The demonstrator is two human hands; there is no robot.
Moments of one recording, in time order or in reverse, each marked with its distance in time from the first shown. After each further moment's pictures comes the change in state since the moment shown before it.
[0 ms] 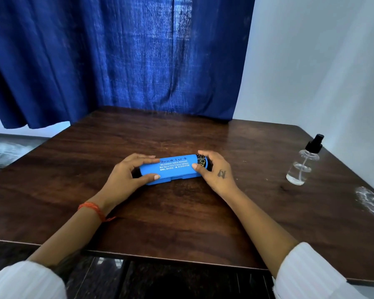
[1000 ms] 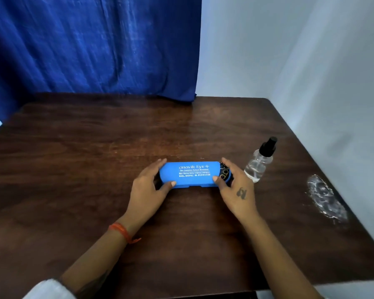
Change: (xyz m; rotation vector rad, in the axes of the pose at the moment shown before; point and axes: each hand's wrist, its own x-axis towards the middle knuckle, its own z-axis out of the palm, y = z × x) left_hand 0.052 0.083 0.130 -0.118 -0.067 -0.219; right_hand -0.025 0.071 -0.108 0.024 0.143 0.381
